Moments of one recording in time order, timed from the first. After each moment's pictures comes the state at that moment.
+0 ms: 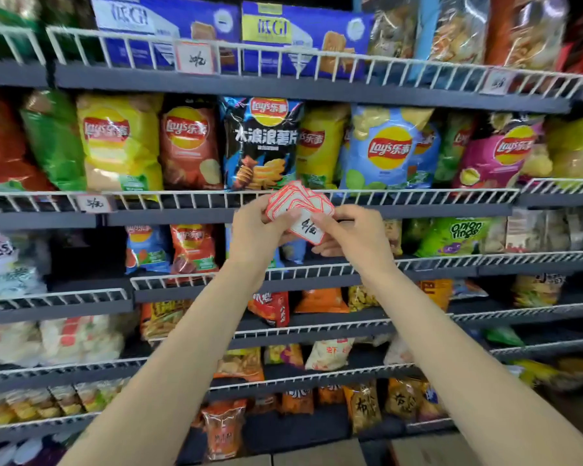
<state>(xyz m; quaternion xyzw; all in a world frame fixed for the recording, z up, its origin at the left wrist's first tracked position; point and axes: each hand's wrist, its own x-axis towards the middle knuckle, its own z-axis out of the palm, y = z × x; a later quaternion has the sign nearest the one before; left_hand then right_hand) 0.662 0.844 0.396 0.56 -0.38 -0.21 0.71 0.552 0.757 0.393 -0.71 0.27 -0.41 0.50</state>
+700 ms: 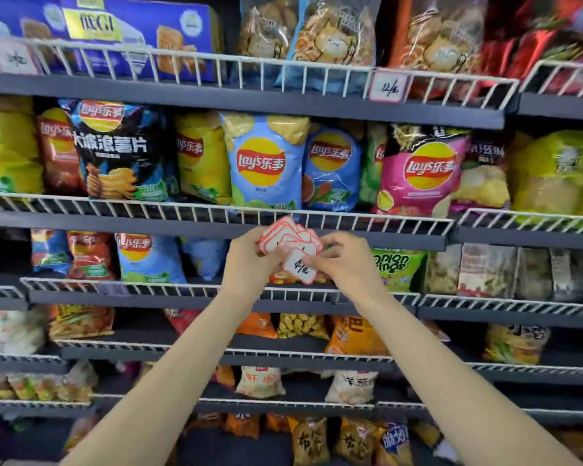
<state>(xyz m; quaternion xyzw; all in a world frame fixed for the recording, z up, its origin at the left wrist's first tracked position) 0.501 0.641 0.372 0.64 -0.32 -0.16 0.68 0.401 0.531 0.377 -0.79 0.27 -0.31 0.46</state>
